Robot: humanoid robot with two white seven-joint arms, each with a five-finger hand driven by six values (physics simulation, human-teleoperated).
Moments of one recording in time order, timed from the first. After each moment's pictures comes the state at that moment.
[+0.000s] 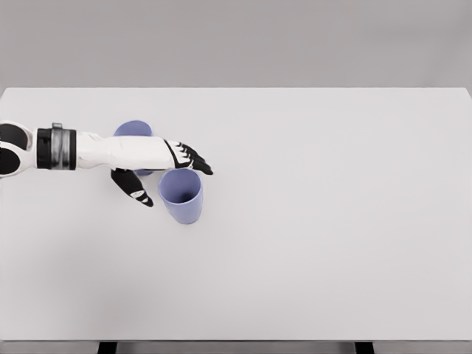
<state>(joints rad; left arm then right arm) -0.93 0.83 -1.10 -1.46 0.04 -0.61 -0.55 -0.02 0.00 0.04 0.15 0.13 -0.12 0.61</state>
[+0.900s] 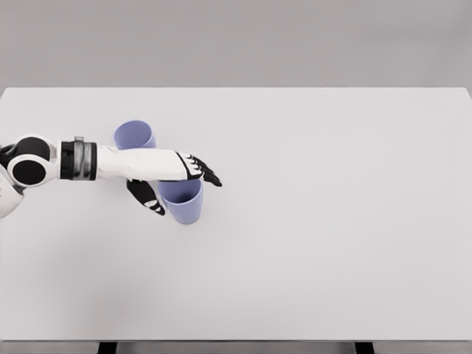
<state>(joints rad) -0.88 0.75 -1.08 -1.40 -0.03 -0.61 -0.54 -0.02 0.00 0.04 0.15 0.13 -0.12 0.61</state>
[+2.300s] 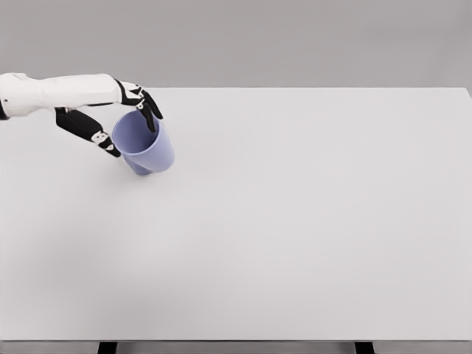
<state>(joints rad) -1.06 0.98 -1.05 -1.45 0.34 -0.59 -0.61 -0.02 0.00 0.04 0.15 0.13 -0.12 0.61</state>
